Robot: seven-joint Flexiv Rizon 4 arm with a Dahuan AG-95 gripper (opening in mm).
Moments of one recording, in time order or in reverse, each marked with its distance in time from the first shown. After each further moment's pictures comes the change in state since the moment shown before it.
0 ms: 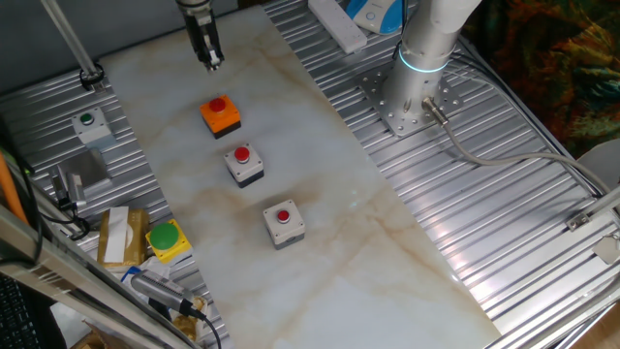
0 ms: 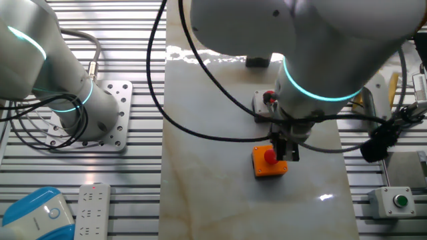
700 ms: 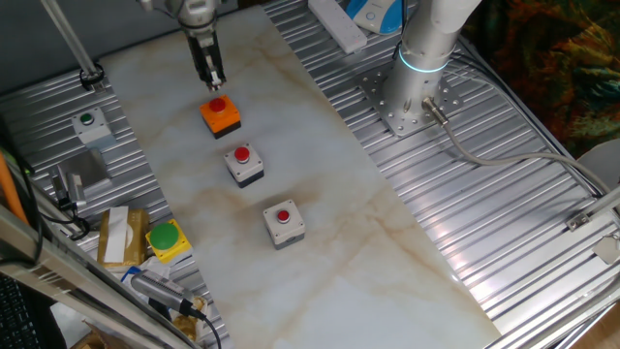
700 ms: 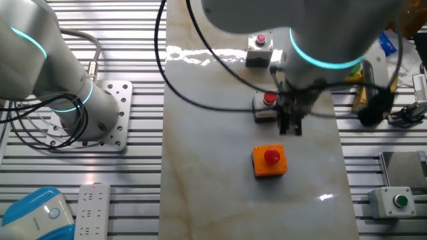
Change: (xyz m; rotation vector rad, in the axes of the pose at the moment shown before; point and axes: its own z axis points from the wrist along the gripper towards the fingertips) arm -0.003 0.066 0.005 -0.021 0.003 0.051
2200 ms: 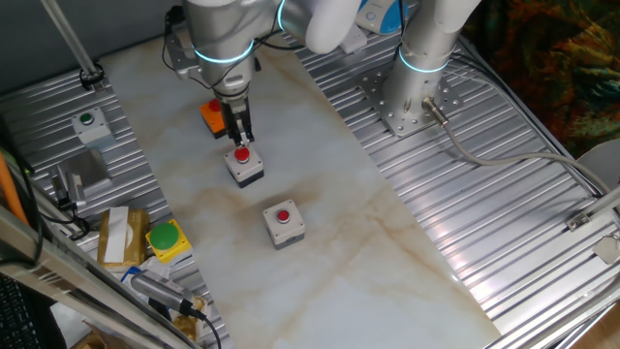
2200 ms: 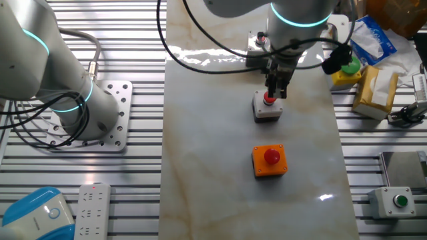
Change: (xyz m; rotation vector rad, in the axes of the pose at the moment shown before) arm 0.009 0.099 0.068 -0.001 -0.016 0.019
